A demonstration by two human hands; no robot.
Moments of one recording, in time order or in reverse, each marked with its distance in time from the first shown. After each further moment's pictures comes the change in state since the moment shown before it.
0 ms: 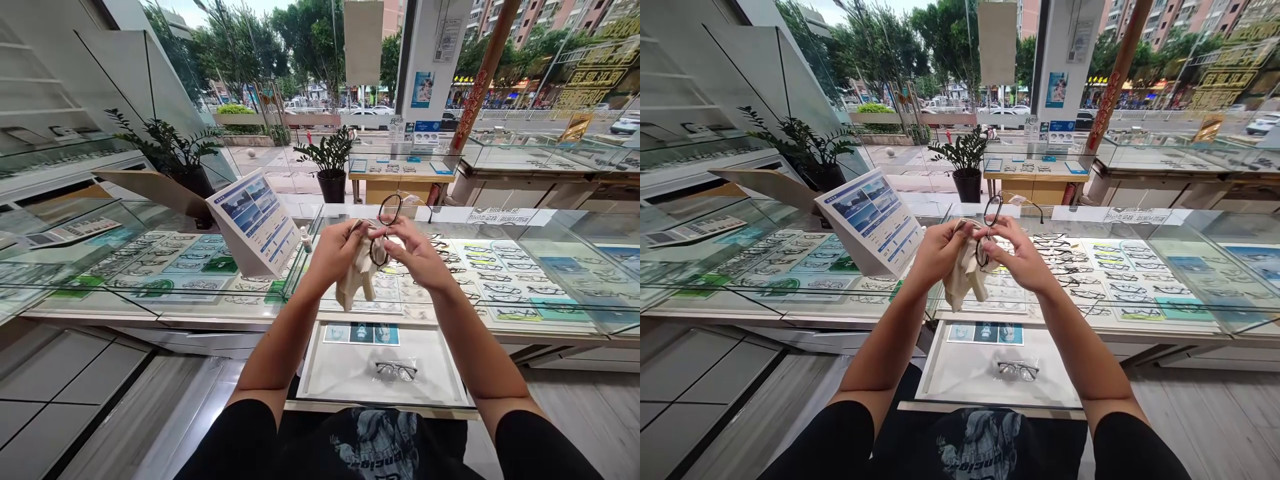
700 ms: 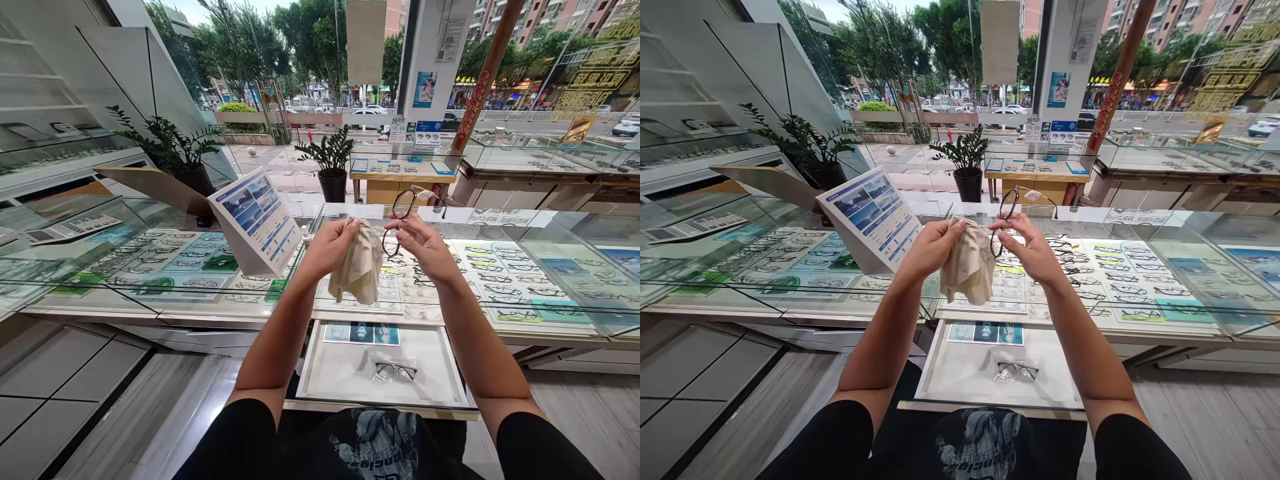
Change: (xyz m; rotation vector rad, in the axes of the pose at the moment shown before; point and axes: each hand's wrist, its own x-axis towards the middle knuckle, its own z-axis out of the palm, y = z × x) left_hand 0.007 -0.011 -0.013 -0.123 -0.083 -0.177; right_hand 0.004 0.018 -0.014 0.056 0.083 0.040
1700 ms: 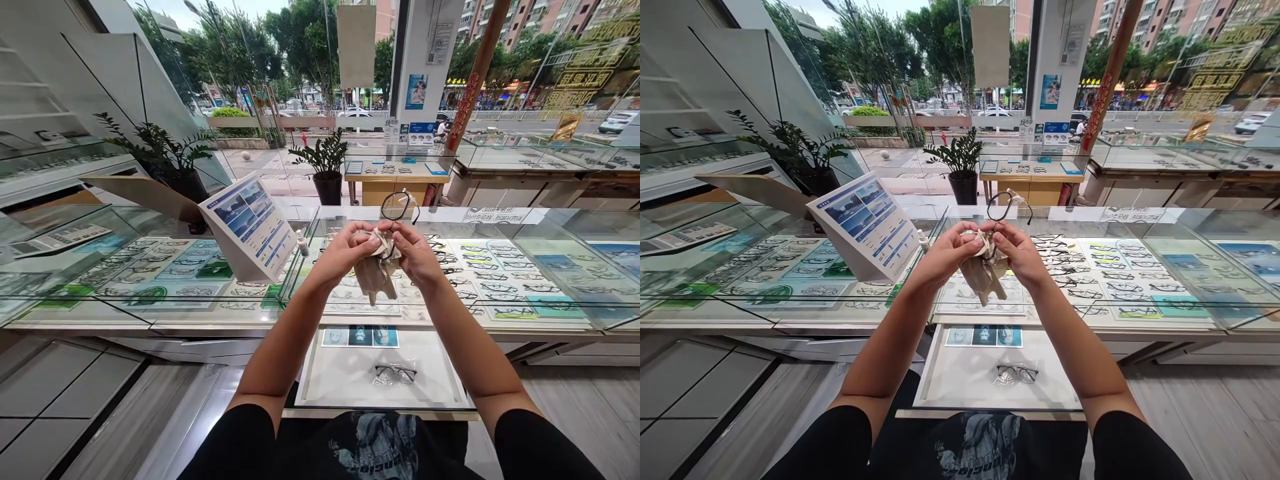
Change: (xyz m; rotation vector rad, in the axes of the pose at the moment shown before) left_hand 0.000 -0.003 0.033 -0.704 -0.230 -0.219; right_hand 0.000 0.010 0.023 0.456 0.078 0.165
